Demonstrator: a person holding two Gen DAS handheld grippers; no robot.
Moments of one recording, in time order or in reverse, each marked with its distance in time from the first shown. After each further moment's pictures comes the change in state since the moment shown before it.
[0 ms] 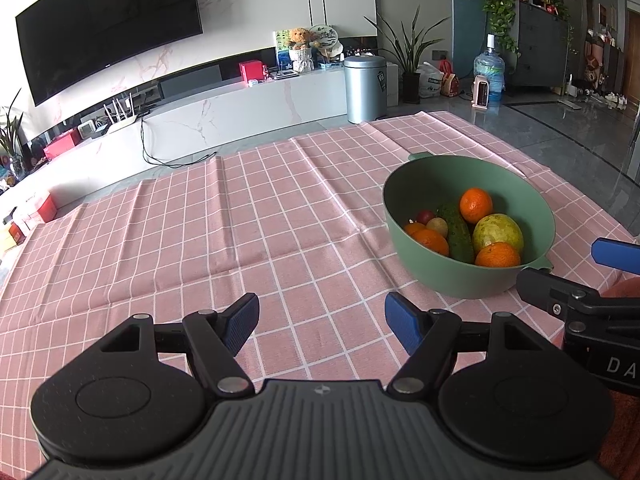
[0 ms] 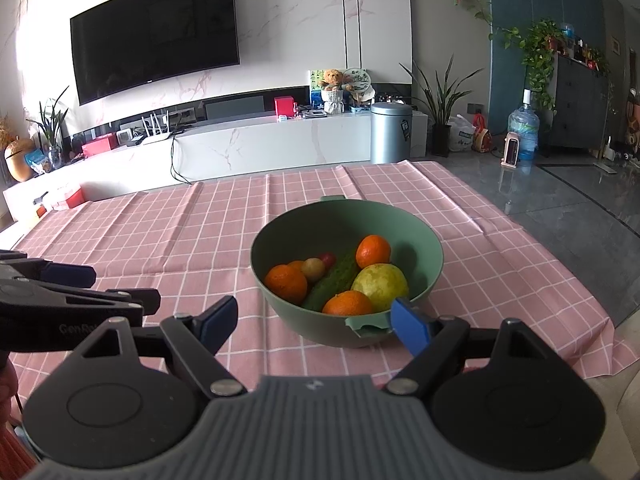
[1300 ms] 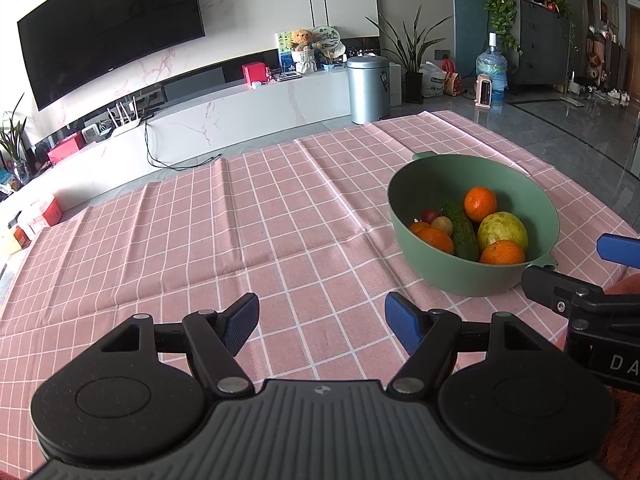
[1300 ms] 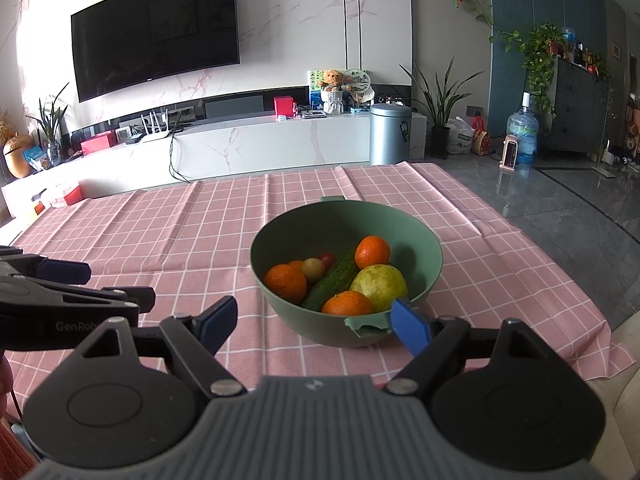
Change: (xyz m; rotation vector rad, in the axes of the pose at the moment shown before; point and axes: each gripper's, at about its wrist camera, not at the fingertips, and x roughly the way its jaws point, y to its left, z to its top) left arm -0.005 0.003 -0.002 0.012 -0.004 0.019; right arm -0.001 0.000 0.000 -0.008 -0.001 -0.005
